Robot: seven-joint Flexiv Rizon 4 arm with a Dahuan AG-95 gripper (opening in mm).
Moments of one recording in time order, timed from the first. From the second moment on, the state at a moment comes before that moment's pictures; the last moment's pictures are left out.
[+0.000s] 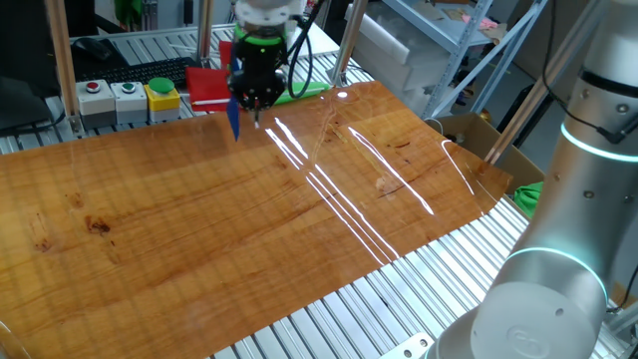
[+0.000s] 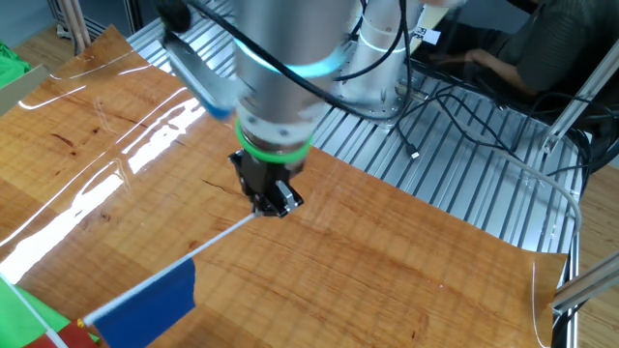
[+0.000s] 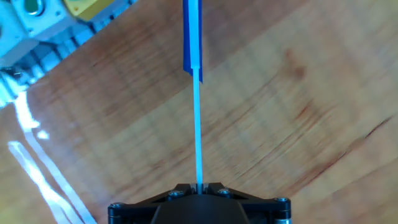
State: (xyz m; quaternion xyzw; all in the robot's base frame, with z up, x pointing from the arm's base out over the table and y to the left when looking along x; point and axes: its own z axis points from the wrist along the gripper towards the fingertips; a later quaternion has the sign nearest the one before) arm 0.610 0.028 0.198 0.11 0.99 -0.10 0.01
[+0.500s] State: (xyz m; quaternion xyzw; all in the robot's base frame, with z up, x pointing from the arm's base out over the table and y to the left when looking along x) arm 0.612 0.012 0.195 0.03 0.98 -0.19 0.01
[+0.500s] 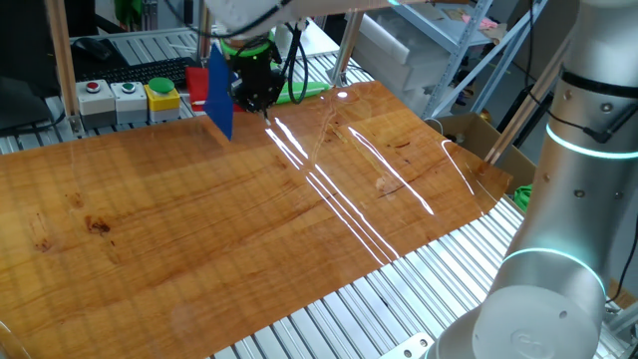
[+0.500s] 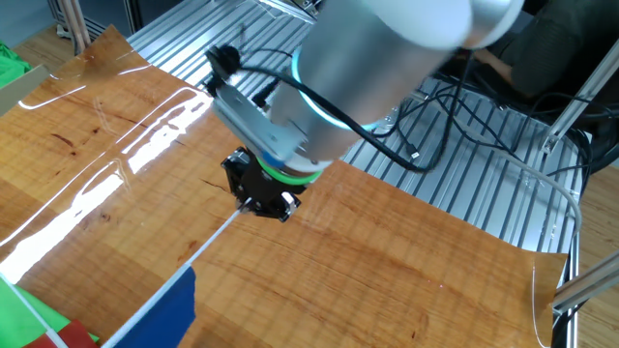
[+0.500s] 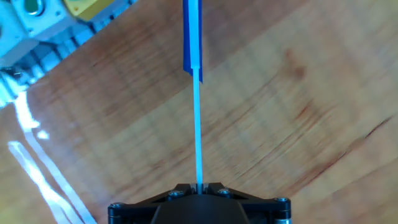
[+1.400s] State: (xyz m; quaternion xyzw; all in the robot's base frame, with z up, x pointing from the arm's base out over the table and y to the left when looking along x) arm 0.597 0.074 0.184 0.06 0.99 -0.10 0.00
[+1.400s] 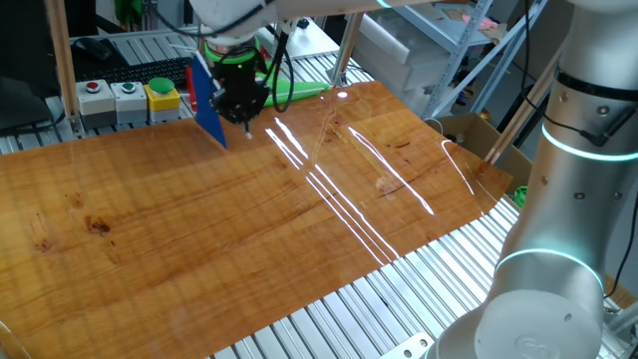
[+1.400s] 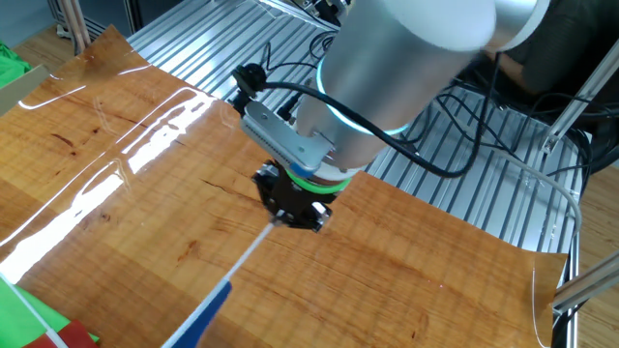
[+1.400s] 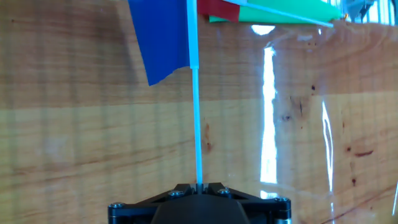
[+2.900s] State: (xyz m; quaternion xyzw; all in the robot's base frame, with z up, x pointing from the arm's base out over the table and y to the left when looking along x) arm 0.594 0.026 0.173 0.09 1.00 -0.02 -0.03
